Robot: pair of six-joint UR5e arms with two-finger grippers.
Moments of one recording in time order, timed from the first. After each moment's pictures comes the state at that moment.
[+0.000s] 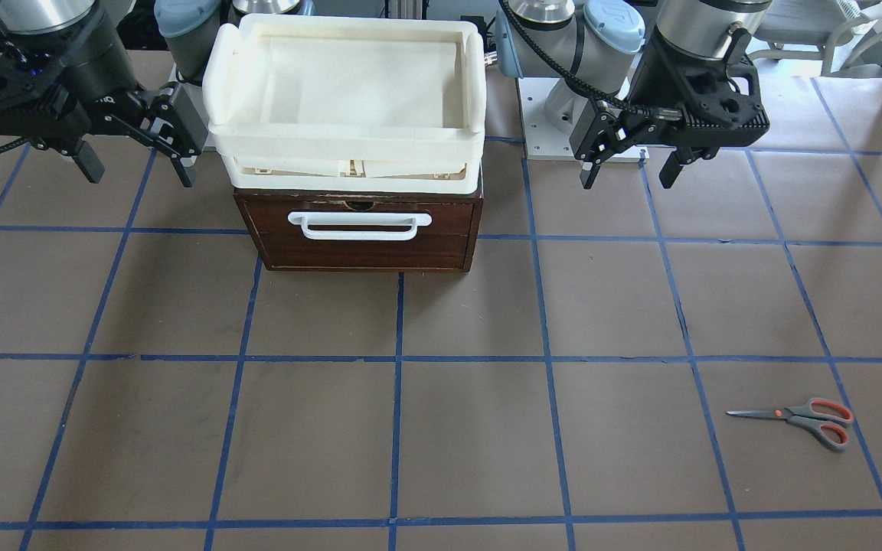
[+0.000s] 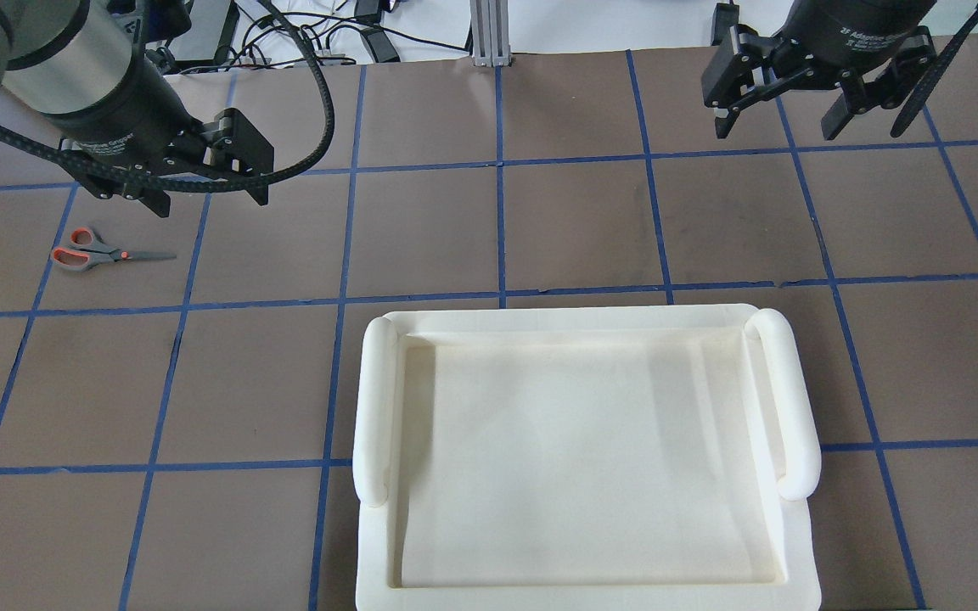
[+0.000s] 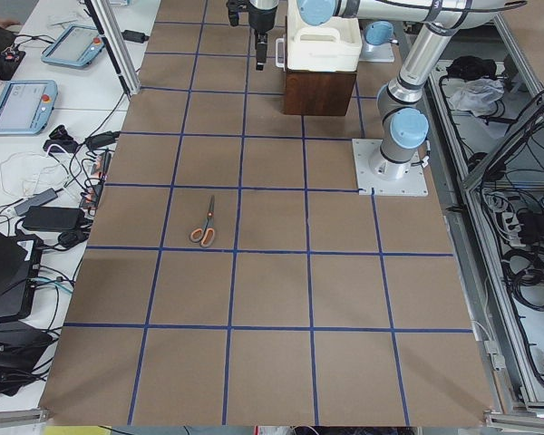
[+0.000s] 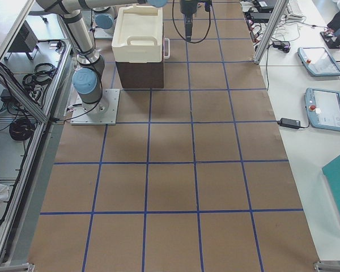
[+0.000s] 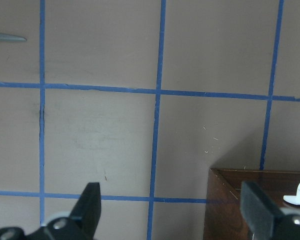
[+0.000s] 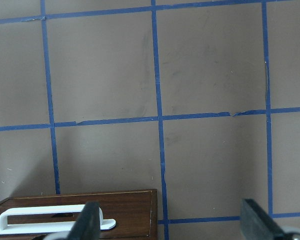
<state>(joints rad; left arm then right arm) -1.54 -1.49 -1.61 -1.52 1.54 -0.04 1.54 -1.58 1.46 -1.54 -1.54 0.03</state>
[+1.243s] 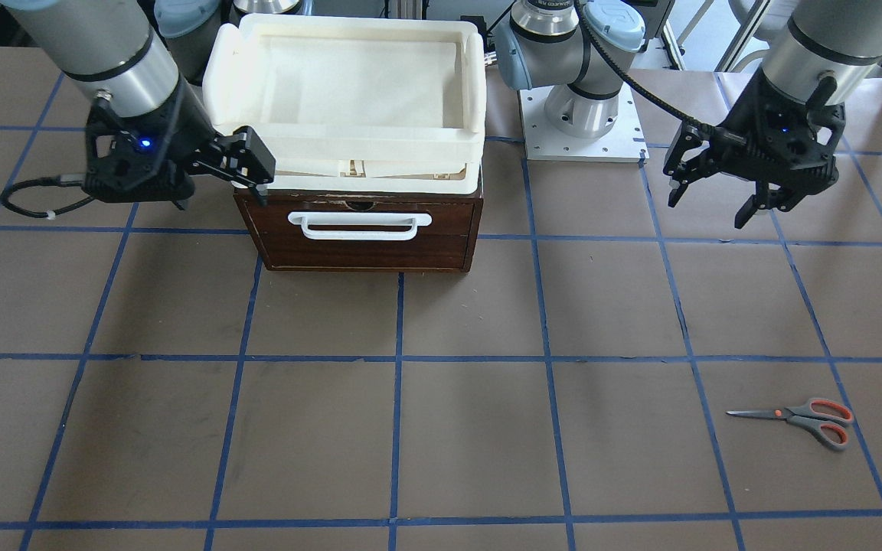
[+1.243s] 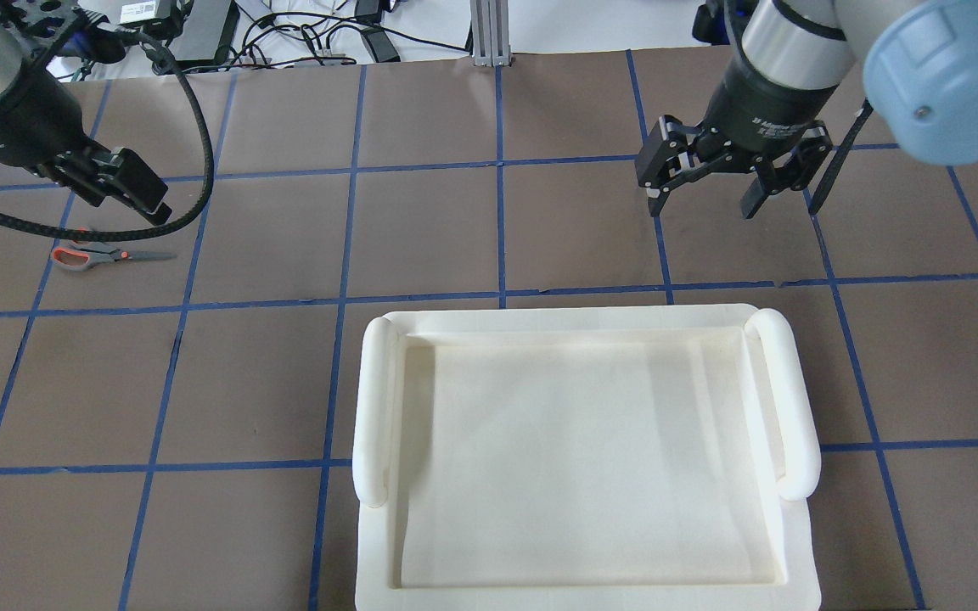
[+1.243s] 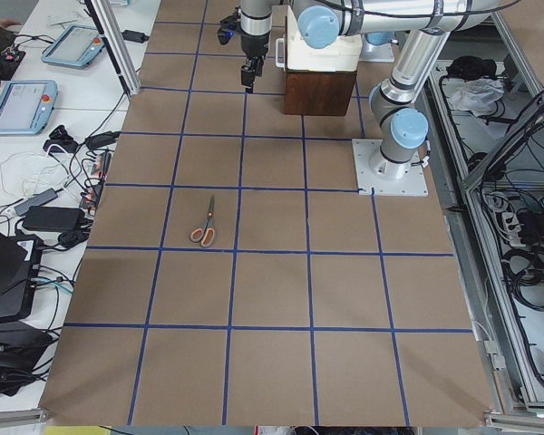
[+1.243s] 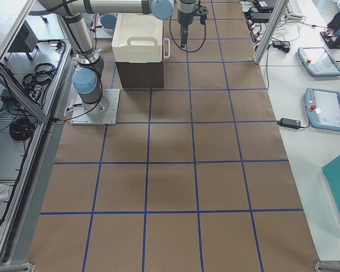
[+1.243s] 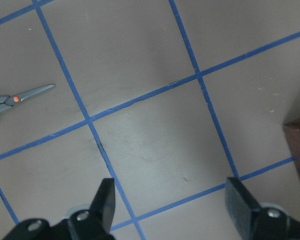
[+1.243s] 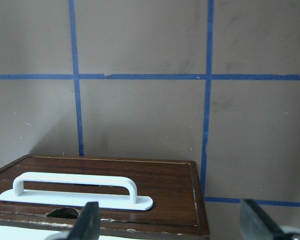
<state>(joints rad) -1.30 -1.54 -1.62 -1.52 1.54 0.71 1.63 -1.52 1.60 -1.57 -1.45 0.00</state>
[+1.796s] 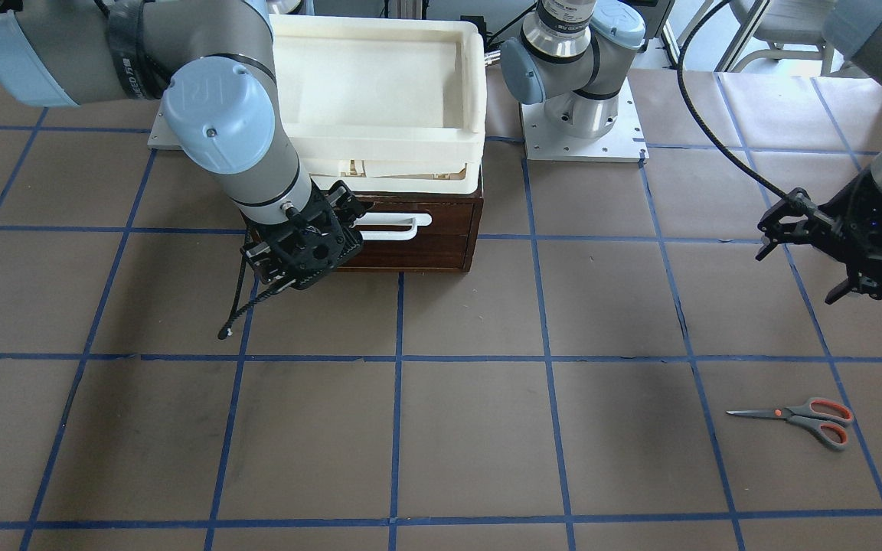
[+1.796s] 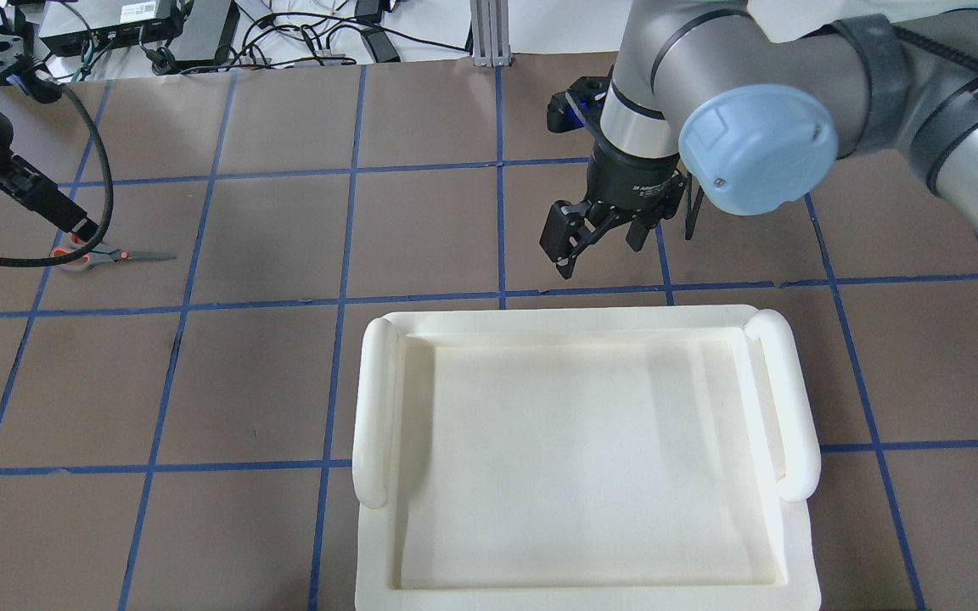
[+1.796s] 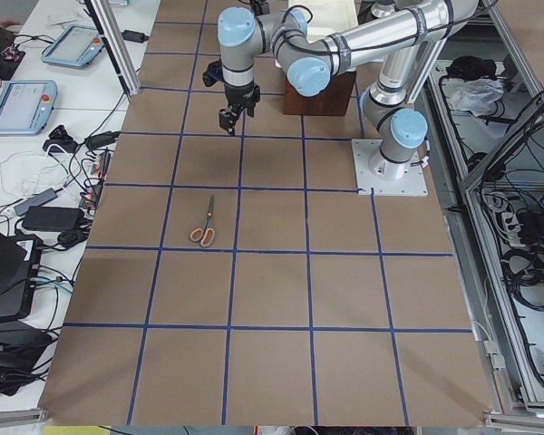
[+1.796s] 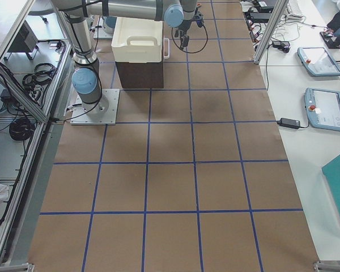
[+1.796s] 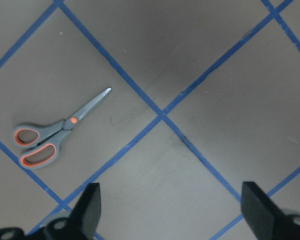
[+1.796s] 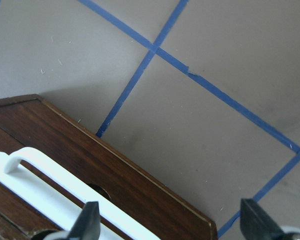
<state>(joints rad) -1.10 -1.71 -1.63 -1.36 1.55 1.25 1.77 -1.33 1.61 -1.69 -1.43 -0.57</state>
